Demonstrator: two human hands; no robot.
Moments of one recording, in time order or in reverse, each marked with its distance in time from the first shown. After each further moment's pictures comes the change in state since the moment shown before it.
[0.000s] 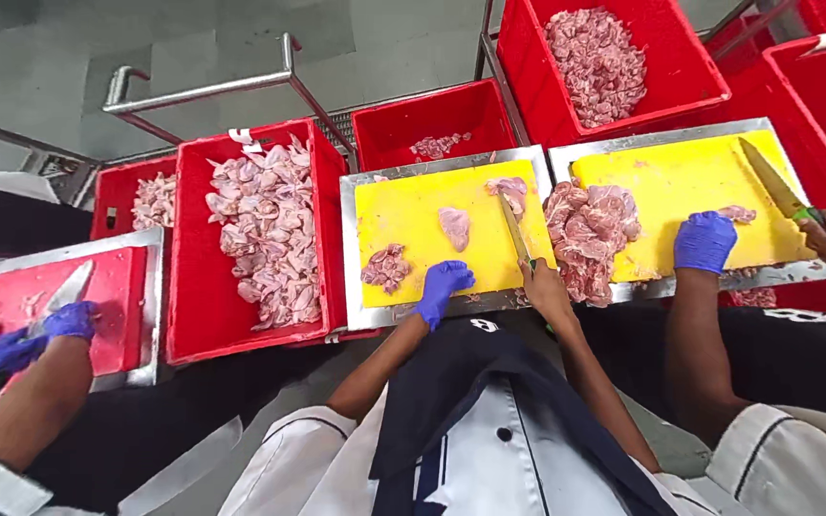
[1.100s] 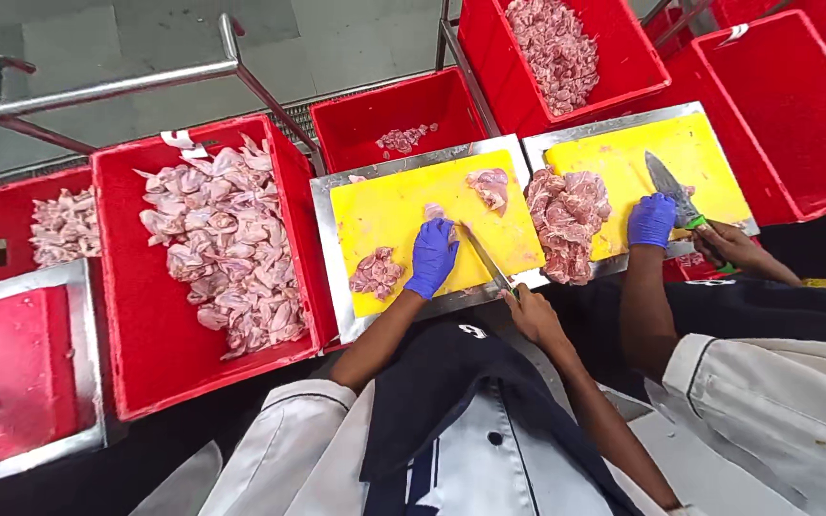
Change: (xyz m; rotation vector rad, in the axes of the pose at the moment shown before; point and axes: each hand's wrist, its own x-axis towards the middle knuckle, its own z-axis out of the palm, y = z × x) left_hand 0.067 0.015 -0.005 1.218 0.076 0.678; right_hand -0.065 0.009 0.030 -0.085 -0.110 0.048
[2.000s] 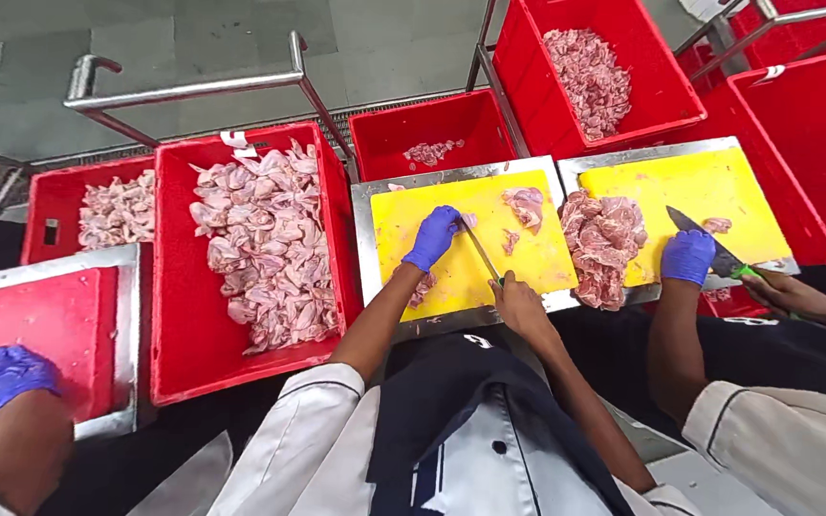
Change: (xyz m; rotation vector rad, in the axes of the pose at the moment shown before) left_hand 0.059 -0.076 -0.055 -0.224 -0.124 0.123; right_hand 0.016 -0.121 0.004 -0.116 0.033 -0.098
